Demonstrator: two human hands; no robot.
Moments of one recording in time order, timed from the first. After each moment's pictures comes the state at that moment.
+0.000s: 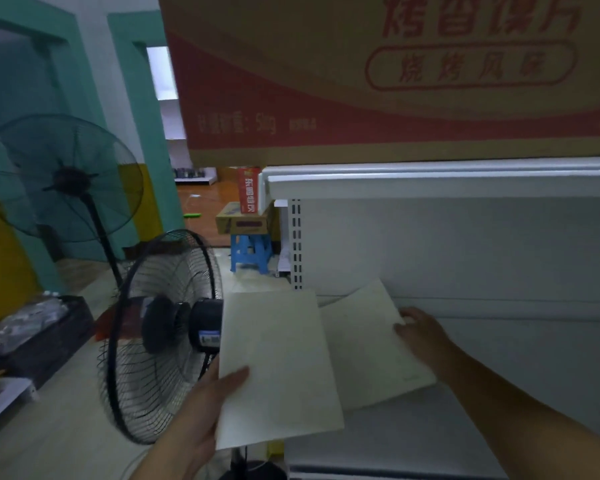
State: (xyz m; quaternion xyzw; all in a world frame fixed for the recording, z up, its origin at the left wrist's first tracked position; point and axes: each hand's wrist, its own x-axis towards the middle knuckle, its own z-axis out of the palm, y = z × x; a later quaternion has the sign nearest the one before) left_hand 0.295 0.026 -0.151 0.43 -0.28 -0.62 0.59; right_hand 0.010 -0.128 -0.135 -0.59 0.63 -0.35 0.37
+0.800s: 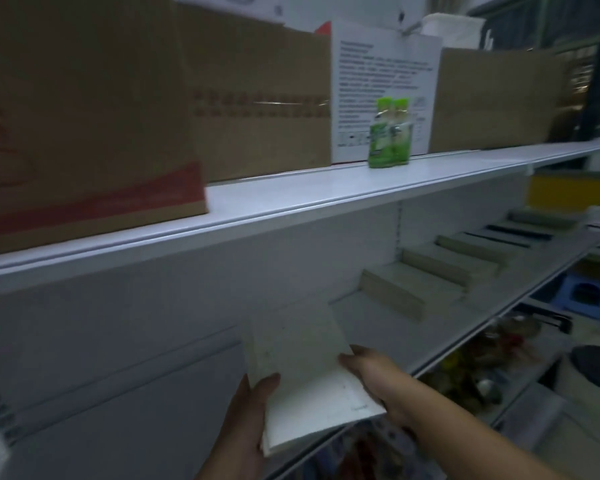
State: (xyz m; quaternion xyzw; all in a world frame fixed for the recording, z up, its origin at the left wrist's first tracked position) left_hand -0.078 -0.027 -0.122 0.38 -0.39 -0.71 0.45; right_hand -0.267 0.002 -0.102 -0.38 0.60 -0.50 0.49
